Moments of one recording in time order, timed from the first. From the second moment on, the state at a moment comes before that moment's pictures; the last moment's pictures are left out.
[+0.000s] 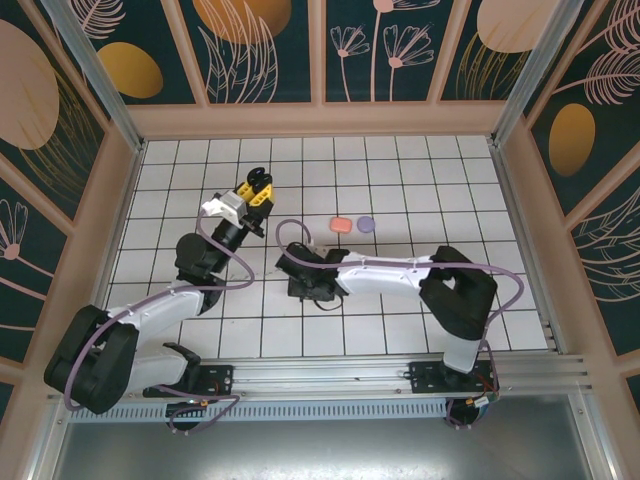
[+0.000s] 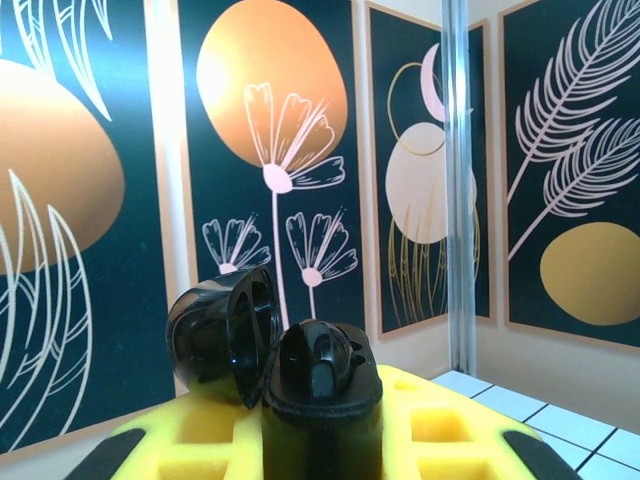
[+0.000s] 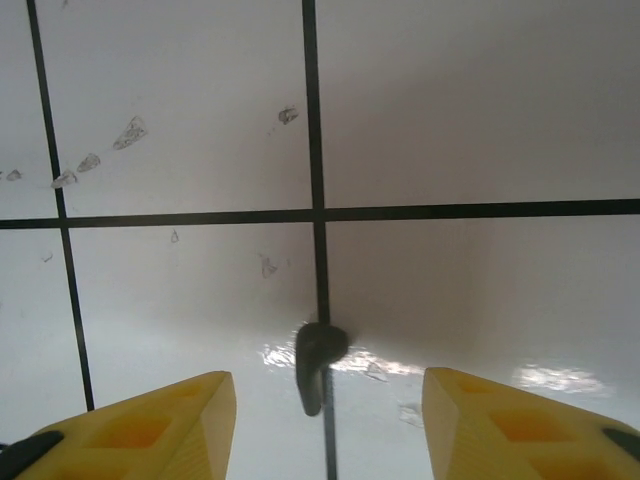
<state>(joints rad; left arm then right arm) -0.47 1.24 0.44 1.20 0.18 -0.04 1.12 1.82 1.19 -0.55 0.15 1.12</state>
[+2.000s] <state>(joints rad) -0.46 1.17 0.42 1.16 0.20 -0.04 1.11 1.80 1.20 -0.57 0.25 1.14</state>
